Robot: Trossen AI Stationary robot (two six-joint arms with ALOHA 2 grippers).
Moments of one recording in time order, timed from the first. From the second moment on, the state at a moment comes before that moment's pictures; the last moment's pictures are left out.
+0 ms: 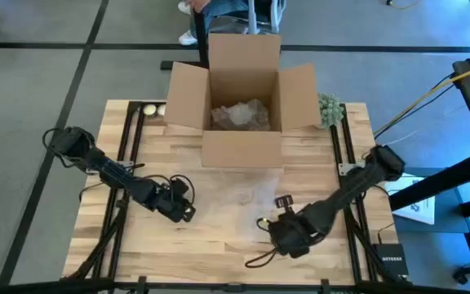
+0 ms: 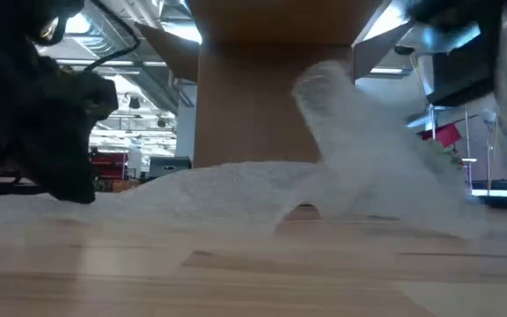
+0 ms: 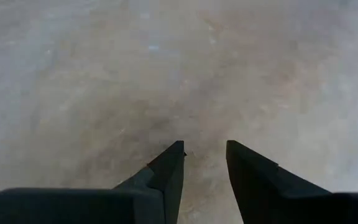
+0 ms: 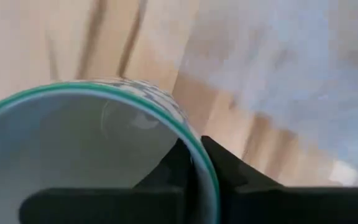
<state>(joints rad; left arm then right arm) -0.50 1.46 0.63 -0.30 -0.35 -1.34 0.64 1.72 1.47 -1.12 0.24 0.35</state>
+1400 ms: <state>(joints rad) -0.78 1.56 0.77 -0.17 -0.44 -1.56 0.41 1.96 1.68 -0.98 0.29 0.13</state>
